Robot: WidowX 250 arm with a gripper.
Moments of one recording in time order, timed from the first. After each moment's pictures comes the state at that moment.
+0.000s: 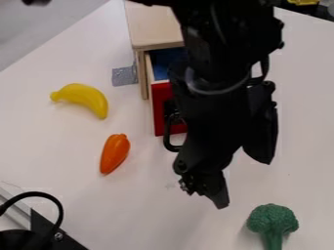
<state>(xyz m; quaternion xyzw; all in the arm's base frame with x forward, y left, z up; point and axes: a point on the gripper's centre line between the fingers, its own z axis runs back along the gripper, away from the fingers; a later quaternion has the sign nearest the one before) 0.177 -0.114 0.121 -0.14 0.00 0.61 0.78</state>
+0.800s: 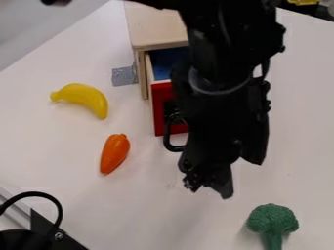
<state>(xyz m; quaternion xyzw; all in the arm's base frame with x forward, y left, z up) 0.186 -0.106 0.116 -0.12 -0.01 0.64 0.76</state>
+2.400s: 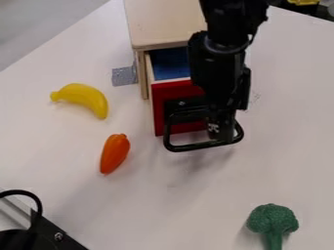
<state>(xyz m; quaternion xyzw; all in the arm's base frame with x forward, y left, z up) 0.279 -0.059 0.076 -0.08 0.00 0.77 0.64</state>
